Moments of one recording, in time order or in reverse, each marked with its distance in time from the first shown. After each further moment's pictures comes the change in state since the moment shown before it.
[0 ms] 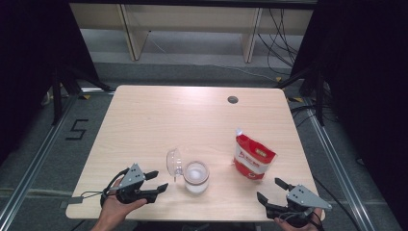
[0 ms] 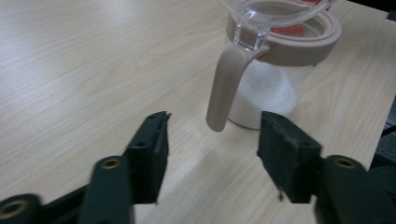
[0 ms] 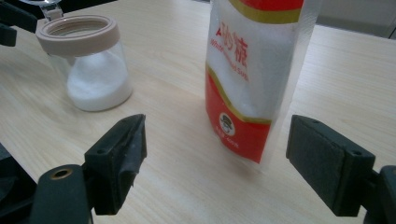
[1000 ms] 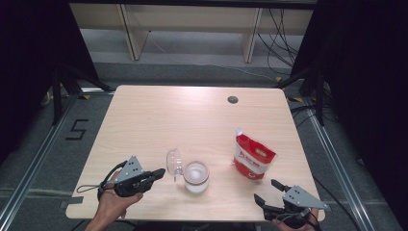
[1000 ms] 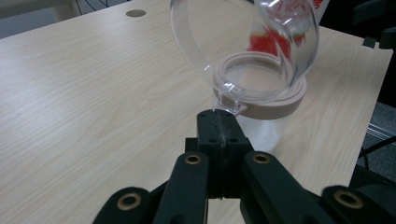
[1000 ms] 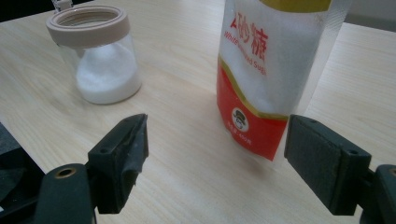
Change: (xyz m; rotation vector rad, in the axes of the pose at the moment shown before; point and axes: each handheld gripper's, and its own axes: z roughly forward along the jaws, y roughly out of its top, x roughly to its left) left arm -0.004 0.035 -0.013 -0.047 -0.017 0.065; right arm 0.005 -0.001 0.004 0.024 0.028 -0.010
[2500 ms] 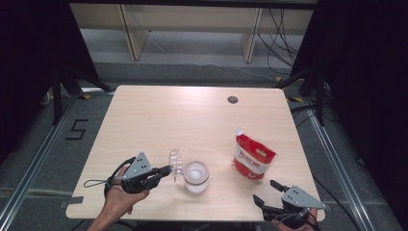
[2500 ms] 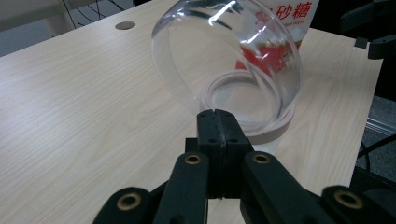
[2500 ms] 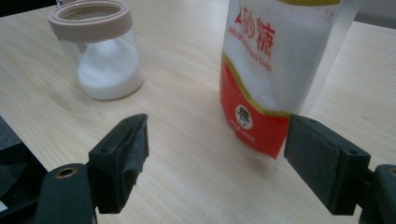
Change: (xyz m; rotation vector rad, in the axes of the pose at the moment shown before) left arm -0.009 0.018 0.011 -0.004 -0.018 0.026; right arm 0.001 -0.001 0.002 0.010 0.007 -0.007
